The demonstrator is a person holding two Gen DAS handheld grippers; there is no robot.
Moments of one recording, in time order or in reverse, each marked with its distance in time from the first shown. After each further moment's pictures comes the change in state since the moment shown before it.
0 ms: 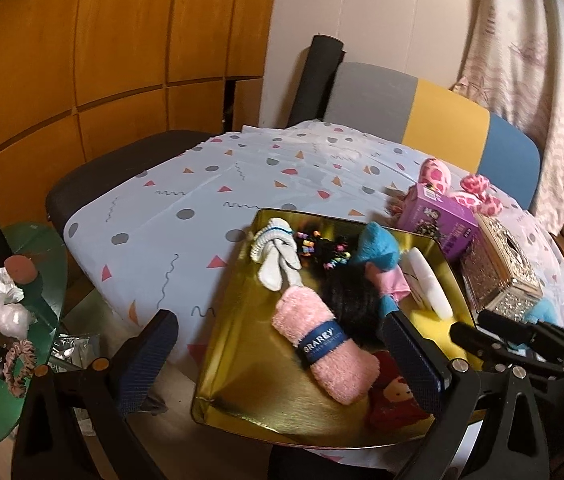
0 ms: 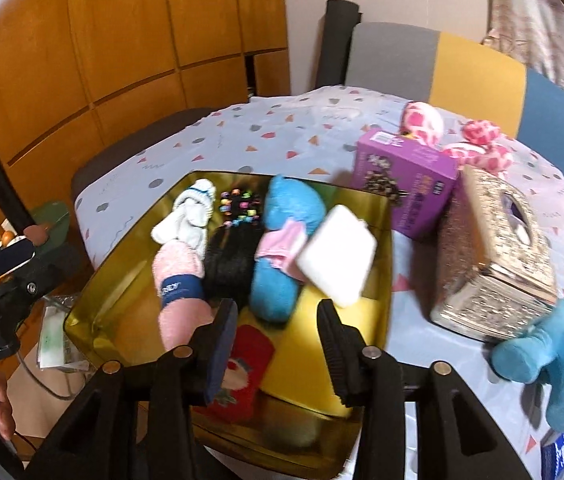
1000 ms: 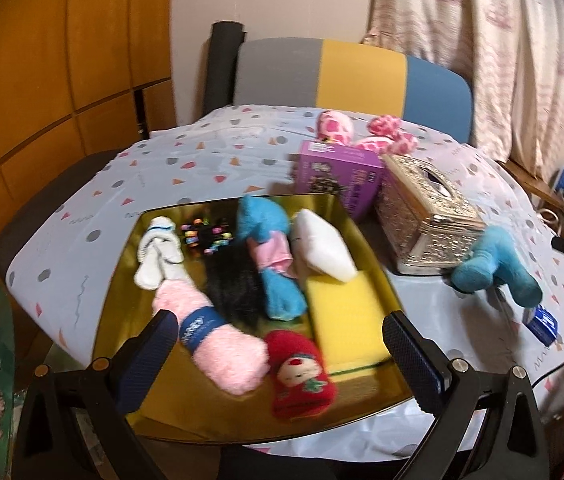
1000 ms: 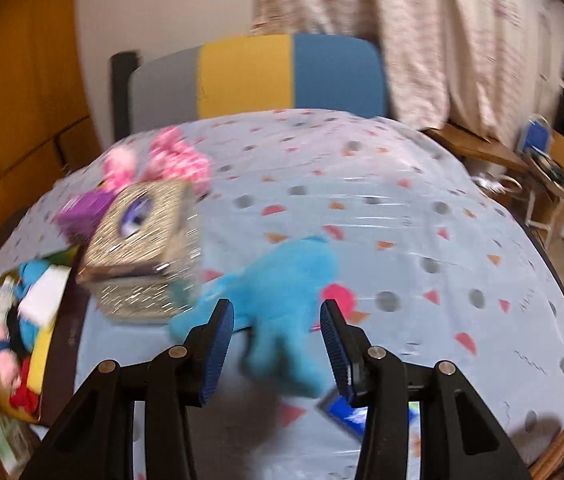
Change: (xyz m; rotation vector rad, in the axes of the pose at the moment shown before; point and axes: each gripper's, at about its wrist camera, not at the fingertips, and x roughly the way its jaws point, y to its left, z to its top) left arm 0.005 -0.103 -0.015 0.256 0.060 -0.162; right arm -0.124 -0.253 -0.073 0.454 -0.114 -0.460
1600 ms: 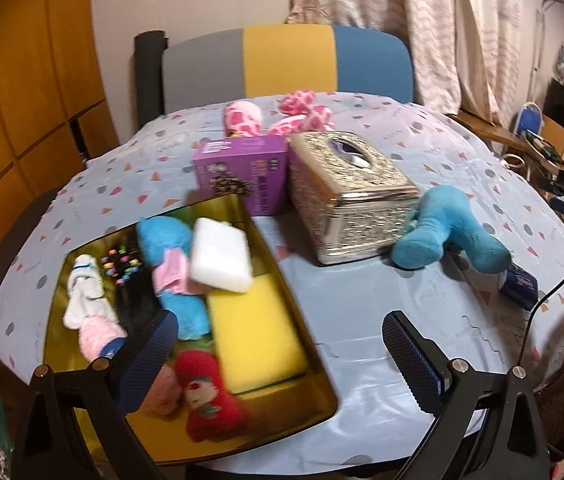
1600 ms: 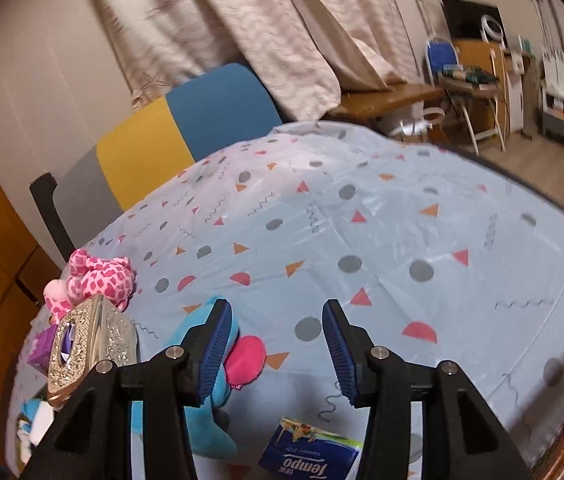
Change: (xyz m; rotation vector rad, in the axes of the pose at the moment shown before) left arm 0.017 -0.089 0.009 0.206 0.042 -0.098; right arm 0.007 -0.120 0.000 0.466 -0.113 -0.028
